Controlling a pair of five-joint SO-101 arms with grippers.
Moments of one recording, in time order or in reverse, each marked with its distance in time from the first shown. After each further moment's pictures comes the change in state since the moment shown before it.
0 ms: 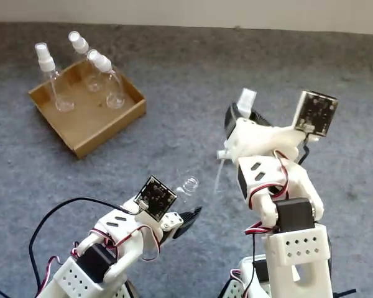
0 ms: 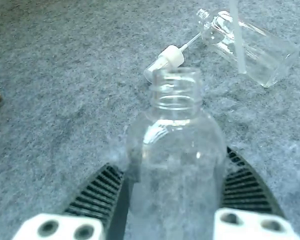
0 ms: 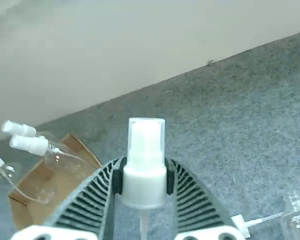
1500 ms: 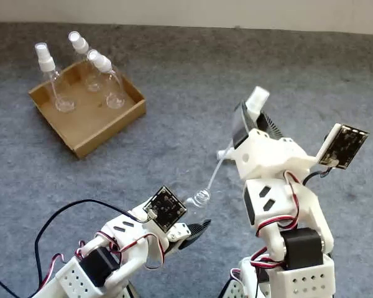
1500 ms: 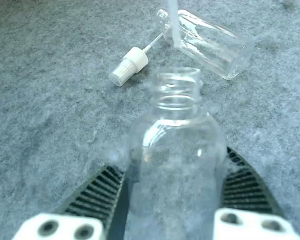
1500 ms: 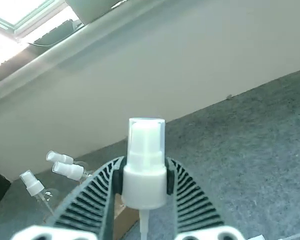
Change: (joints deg) left arm 7.2 0.0 0.0 0.0 0.0; right arm -0.1 -15.0 5.4 -0.5 -2.9
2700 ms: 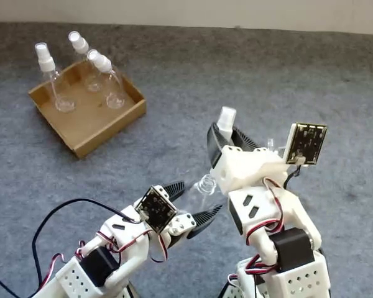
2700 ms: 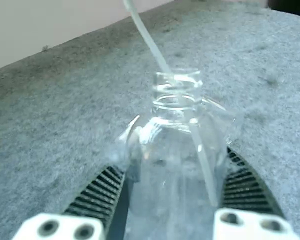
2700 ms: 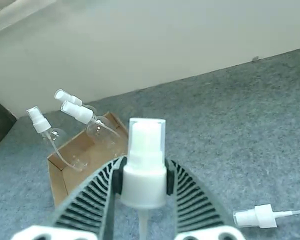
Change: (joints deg) left arm 0.0 0.0 0.0 -15.1 0.1; right arm -8.8 -1.1 3.0 4.5 5.3
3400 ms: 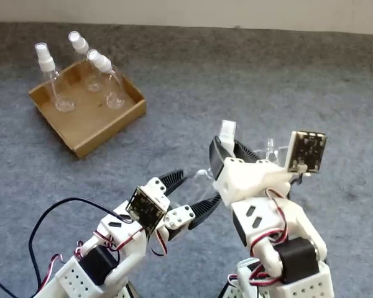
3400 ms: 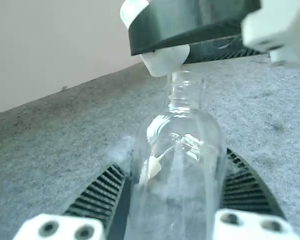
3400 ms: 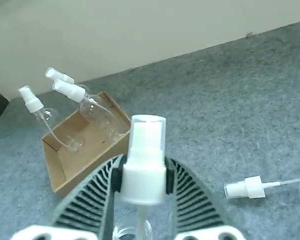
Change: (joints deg) left arm -3.3 0.2 0.1 -9.8 0.0; right arm -0.2 -2.6 -0.3 9.6 0.0
